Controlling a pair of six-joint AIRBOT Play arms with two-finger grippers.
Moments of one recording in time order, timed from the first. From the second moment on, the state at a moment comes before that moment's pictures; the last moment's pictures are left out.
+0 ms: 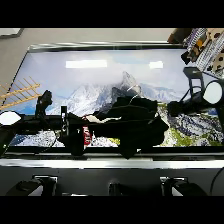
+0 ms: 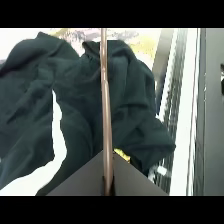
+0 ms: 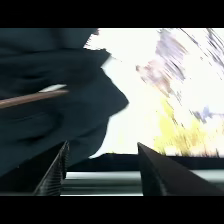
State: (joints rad) left arm -0.13 -0.93 0.75 0.36 -1.21 -0.11; right arm 0.11 -1.04 1.24 -1.66 1.47 1.71
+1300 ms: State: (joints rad) left arm -0.13 -0.93 0.75 0.43 -1.13 -0.18; right arm 0.11 -1.51 1.22 -1.59 1.28 2.01
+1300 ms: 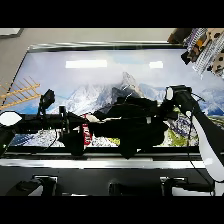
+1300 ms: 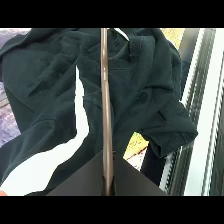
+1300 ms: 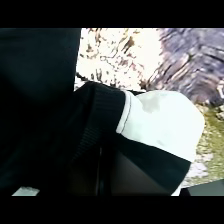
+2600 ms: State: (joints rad) left arm -0.13 -0.93 0.75 0.43 -1.13 -0.20; right arm 0.11 -1.54 1.22 -1.61 1.26 2.03
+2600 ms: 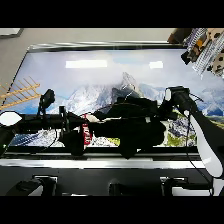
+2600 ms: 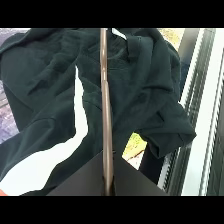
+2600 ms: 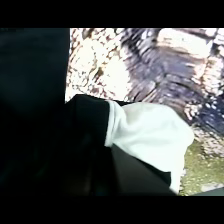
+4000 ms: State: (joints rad) left arm -0.06 -0.87 0.89 0.38 -1.34 -0.27; right arm 0.11 -1.08 1.22 -1.63 1.41 2.01
